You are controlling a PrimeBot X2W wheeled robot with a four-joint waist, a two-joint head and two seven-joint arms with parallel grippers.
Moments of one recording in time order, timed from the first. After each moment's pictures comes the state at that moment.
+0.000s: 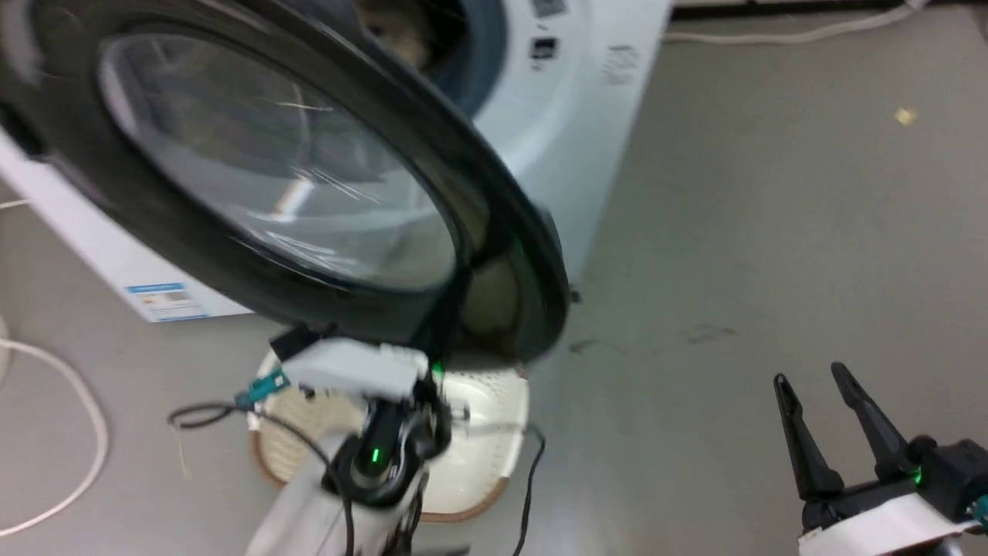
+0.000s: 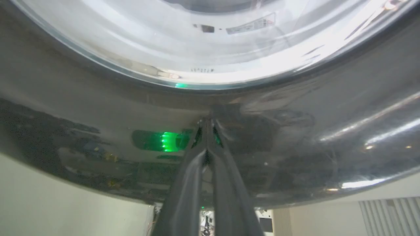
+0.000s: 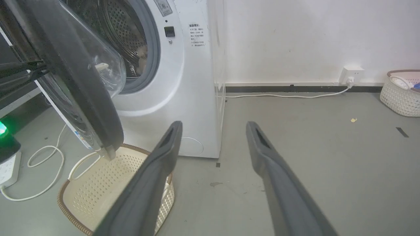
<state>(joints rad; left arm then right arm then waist) -0.40 0.05 -0.39 0.32 -1.75 -0.11 -0.02 0.00 -0.21 0.05 0.09 0.27 0.13 -0.26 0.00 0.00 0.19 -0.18</state>
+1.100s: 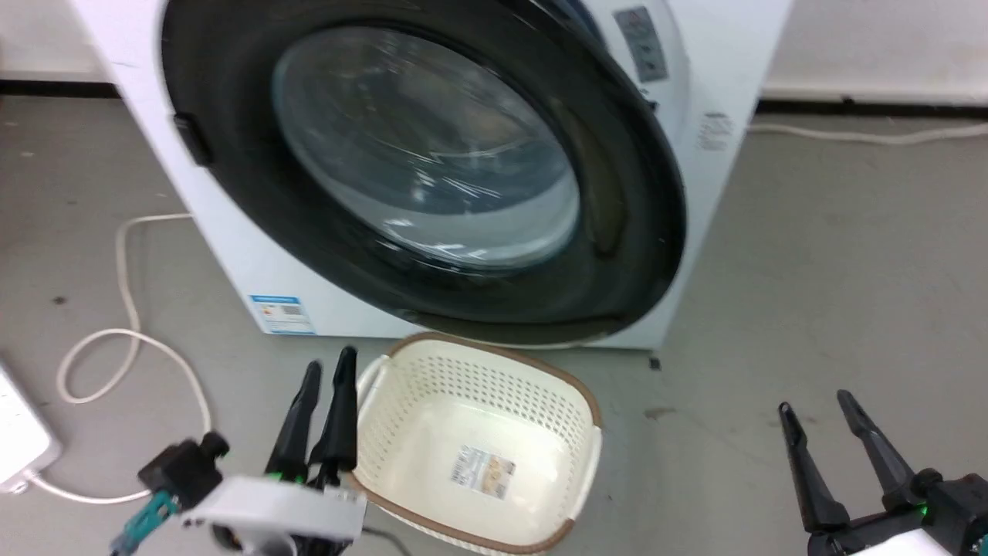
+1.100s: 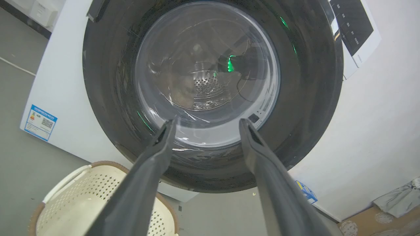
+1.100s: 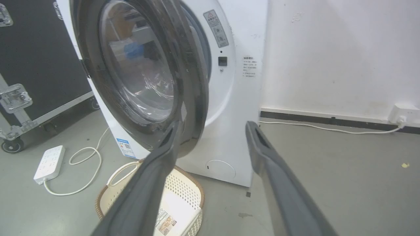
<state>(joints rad) -0.11 0.14 -0.21 0.14 -0.94 -0.13 -0.26 0.08 -0.22 0.05 0.01 0.27 0.13 -0.26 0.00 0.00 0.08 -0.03</state>
